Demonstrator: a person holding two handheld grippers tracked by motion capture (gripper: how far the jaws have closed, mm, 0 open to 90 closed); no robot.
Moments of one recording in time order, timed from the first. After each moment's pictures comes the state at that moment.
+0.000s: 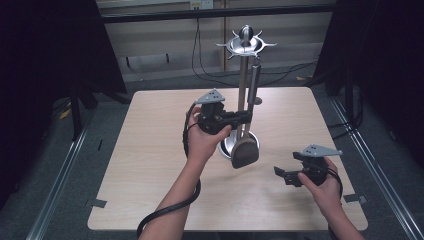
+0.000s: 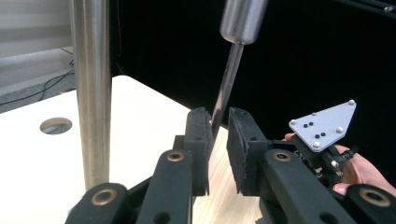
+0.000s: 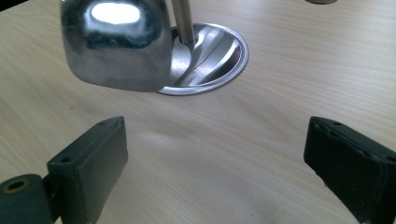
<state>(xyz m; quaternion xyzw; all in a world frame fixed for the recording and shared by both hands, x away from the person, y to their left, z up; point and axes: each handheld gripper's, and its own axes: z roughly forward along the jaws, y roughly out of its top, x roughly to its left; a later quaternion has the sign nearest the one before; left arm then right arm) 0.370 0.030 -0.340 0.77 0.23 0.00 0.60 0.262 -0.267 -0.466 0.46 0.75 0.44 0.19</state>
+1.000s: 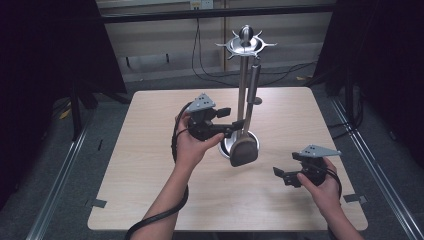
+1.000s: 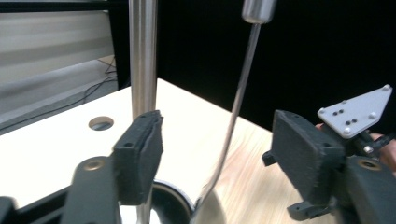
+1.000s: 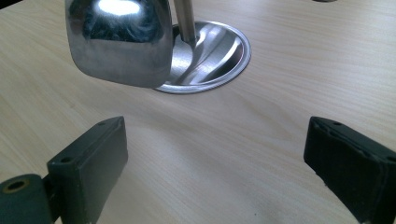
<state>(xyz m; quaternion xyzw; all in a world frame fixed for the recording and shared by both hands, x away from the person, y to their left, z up) 0.358 0.053 -0.344 0.77 0.24 0.08 0.59 0.262 -0.265 -0.467 0.46 0.75 0.43 0.19</state>
